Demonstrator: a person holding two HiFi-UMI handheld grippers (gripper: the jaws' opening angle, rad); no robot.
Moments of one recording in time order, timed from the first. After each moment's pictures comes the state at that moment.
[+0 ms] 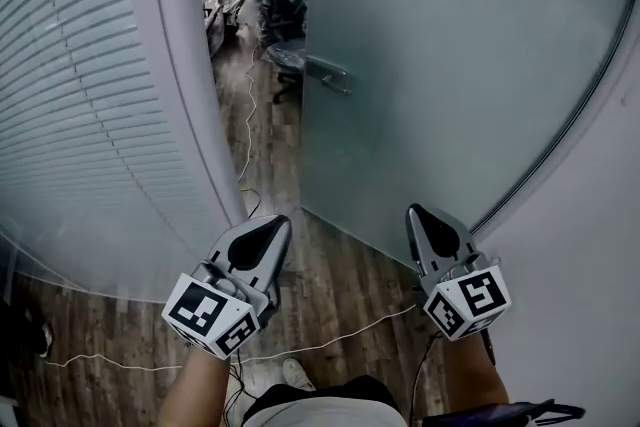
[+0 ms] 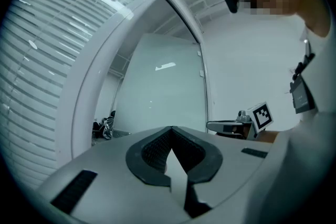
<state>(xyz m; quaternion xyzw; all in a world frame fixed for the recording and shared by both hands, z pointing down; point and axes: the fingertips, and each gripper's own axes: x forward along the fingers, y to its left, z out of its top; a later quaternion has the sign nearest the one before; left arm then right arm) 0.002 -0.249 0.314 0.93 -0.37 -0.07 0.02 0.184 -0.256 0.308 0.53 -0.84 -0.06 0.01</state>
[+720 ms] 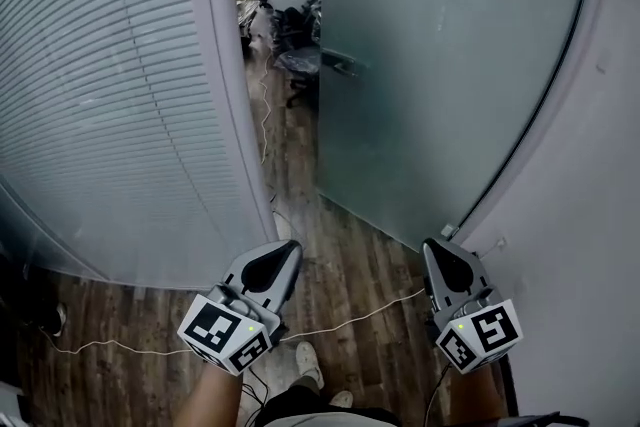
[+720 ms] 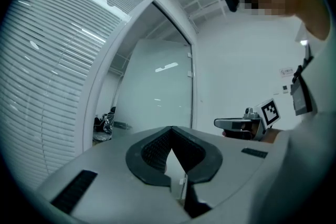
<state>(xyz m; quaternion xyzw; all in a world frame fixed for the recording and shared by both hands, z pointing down) -0.022 -0.063 0.317 0.93 -0.37 -0.06 0.04 0.161 -0.044 0.300 0.54 -0.84 -0.05 0.01</state>
